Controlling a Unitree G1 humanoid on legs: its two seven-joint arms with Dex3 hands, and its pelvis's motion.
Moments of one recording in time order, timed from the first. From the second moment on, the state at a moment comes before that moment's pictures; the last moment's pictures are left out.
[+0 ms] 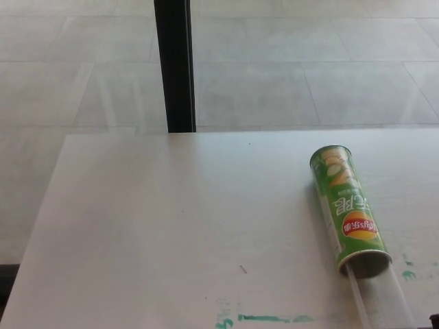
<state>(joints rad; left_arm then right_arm) -0.02 0.71 0.52 1.26 -0.18 -0.11 -0.15 0.59 -0.87 -0.24 -0.52 0.03 -0.24 0.39</state>
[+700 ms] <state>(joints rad) -0.01 0.71 0.53 1.26 -0.18 -0.11 -0.16 0.53 -0.89 -0.12 -0.55 -0.28 -0.13 0.44</state>
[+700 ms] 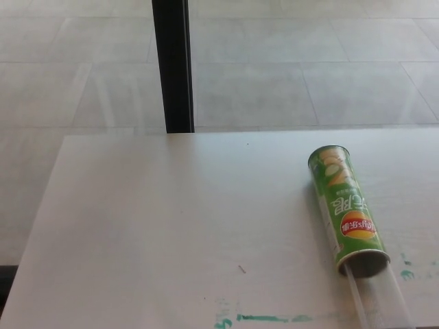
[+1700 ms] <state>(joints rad) -0.04 0.71 0.53 1.26 -0.18 -0.11 -0.16 0.39 -0.76 0.15 -0.40 -0.72 0.04 0.30</state>
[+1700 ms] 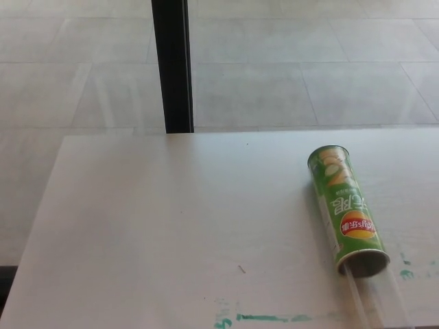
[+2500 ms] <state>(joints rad) -0.05 0.73 0.53 1.27 -0.19 -0.11 -0.16 0.23 -0.67 0.20 -0.22 -0.95 0.08 0.06</state>
